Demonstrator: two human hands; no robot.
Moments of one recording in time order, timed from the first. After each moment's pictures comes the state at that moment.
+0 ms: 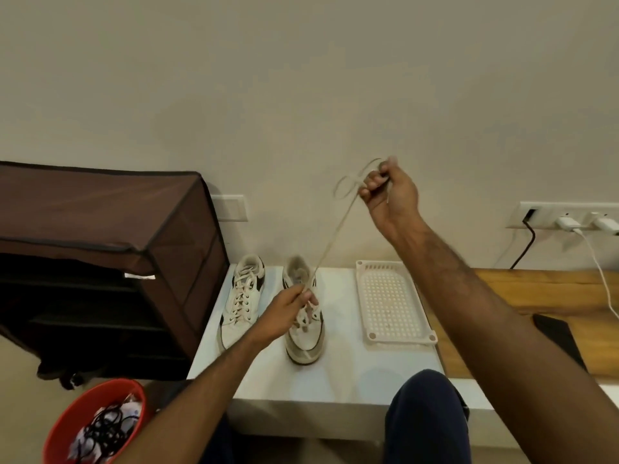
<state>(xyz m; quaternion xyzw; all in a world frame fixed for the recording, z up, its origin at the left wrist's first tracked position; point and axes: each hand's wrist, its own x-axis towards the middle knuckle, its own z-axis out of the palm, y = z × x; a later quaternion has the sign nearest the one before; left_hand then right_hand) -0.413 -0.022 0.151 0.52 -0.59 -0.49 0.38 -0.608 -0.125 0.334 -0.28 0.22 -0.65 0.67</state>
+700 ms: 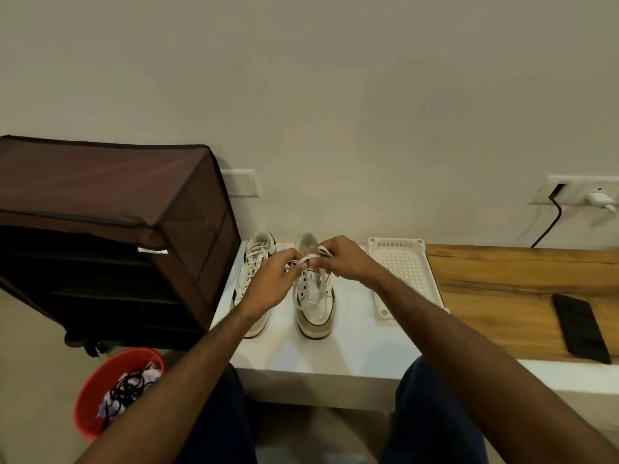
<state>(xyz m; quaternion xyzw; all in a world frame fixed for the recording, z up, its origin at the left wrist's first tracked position) -0.379 -0.020 0.164 0.59 -0.68 -0.25 0.36 -0.565 -0.087 0.191 -0.77 0.46 -0.21 0.40</state>
